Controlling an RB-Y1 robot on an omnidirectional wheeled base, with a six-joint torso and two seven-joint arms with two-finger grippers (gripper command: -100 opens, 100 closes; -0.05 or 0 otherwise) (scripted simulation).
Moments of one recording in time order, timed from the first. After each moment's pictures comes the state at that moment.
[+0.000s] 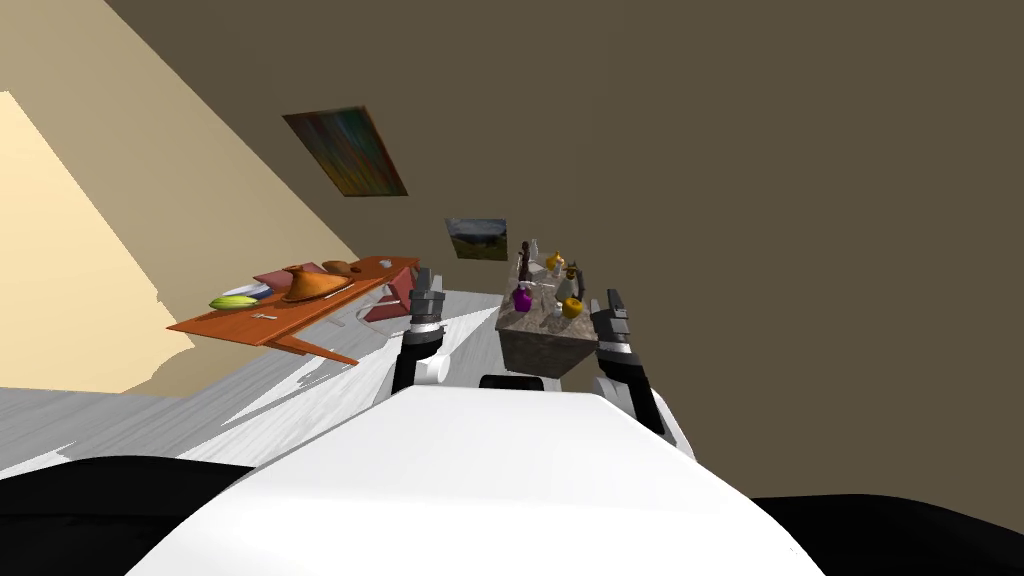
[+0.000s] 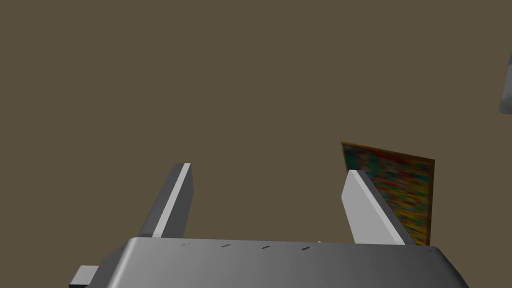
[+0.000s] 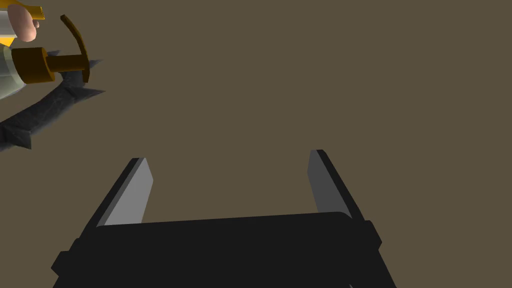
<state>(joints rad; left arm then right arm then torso) 0.45 0.02 -0.07 -2.27 -0.09 -0.48 -0.16 0.58 -0.16 -0.05 -2.23 -0.05 -0.39 -0.03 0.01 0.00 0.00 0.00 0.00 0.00</state>
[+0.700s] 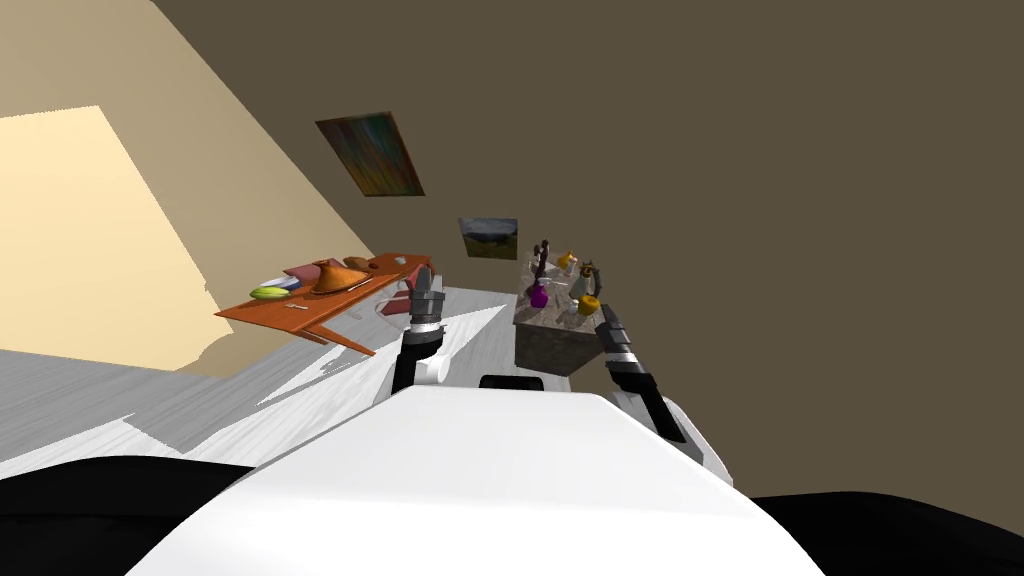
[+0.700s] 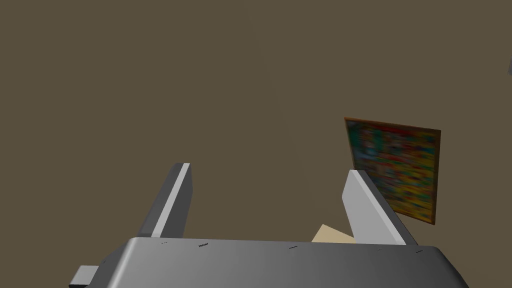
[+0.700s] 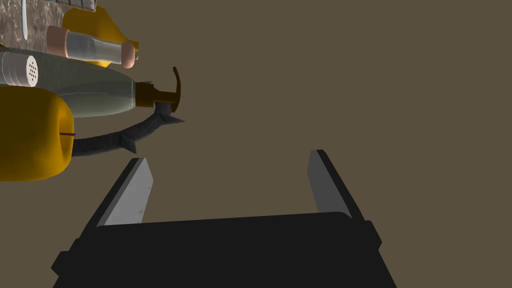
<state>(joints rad) 0.45 0.02 -0.07 -2.27 -0.09 -0.48 -0.16 0.63 -0.35 -0.09 -2.07 -0.09 -0.39 0.00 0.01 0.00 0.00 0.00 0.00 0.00</state>
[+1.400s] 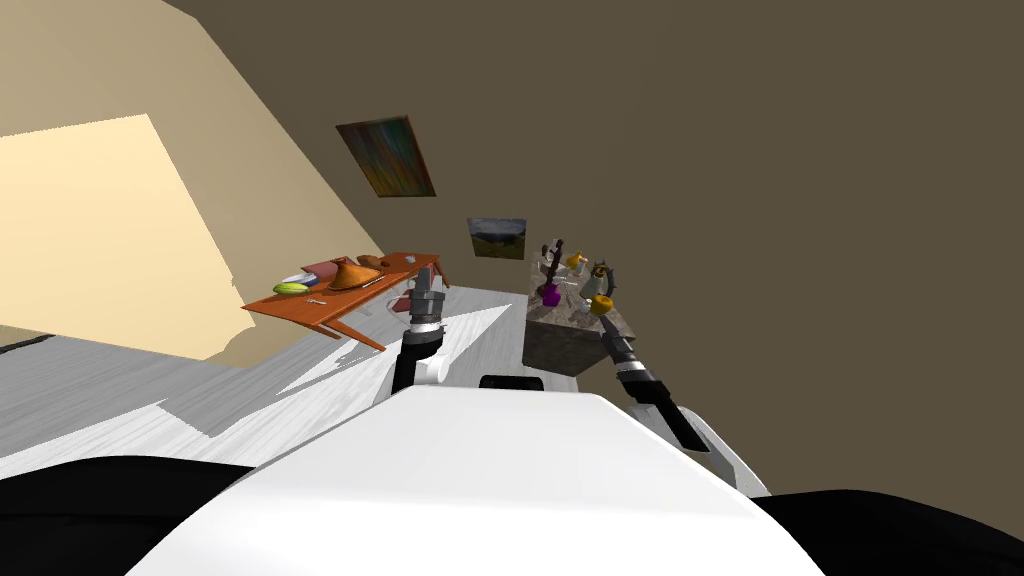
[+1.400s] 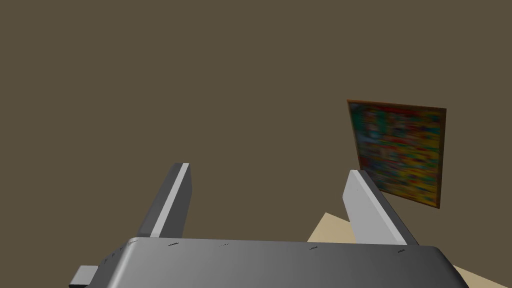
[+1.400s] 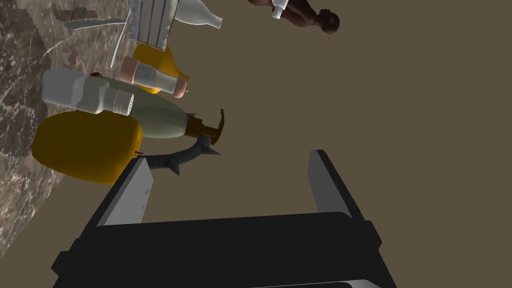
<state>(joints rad) 0.45 0.02 -0.07 -2.27 -0.09 -0.48 -0.16 0.68 -0.52 -0.09 -1.97 -0.13 -0.36 0.04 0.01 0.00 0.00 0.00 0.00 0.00</state>
